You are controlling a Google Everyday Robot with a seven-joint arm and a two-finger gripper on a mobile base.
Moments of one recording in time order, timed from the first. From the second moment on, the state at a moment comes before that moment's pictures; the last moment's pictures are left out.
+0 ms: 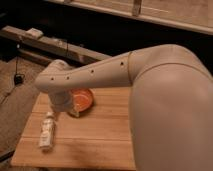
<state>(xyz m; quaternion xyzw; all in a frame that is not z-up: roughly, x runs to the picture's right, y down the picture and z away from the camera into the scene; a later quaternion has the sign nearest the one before) -0.201 0.136 0.683 -0.29 0.19 0.58 0.74</state>
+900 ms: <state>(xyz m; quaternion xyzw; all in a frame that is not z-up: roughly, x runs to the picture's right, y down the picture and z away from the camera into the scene) -0.301 0.171 0.744 -0.34 0.19 0.49 0.78</state>
